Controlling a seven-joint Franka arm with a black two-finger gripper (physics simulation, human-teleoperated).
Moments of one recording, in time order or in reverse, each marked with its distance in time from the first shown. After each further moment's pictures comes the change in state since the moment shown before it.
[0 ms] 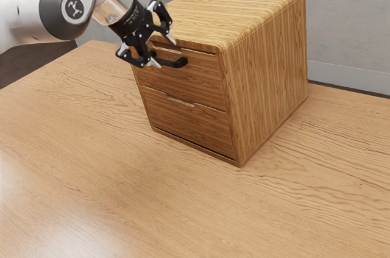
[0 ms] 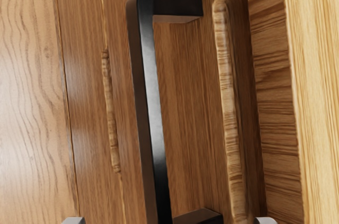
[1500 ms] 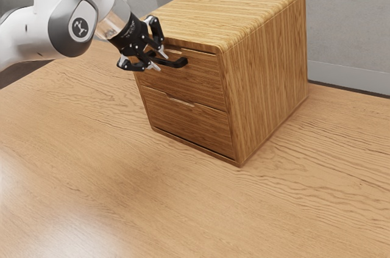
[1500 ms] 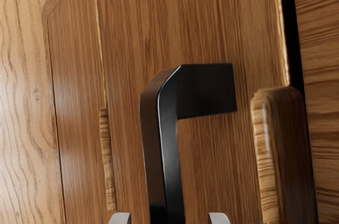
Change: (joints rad) arm 0.007 0.012 0.046 -0.088 -0.005 0.133 0.058
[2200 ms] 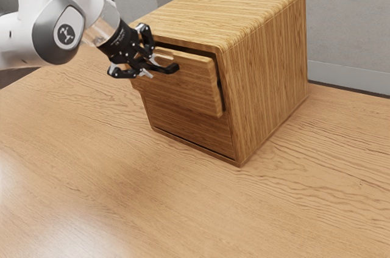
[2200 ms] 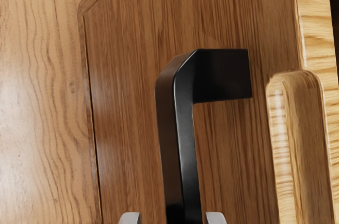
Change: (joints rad) arm 0.007 -0.096 -0.003 -0.114 -0.001 -0.002 0.003
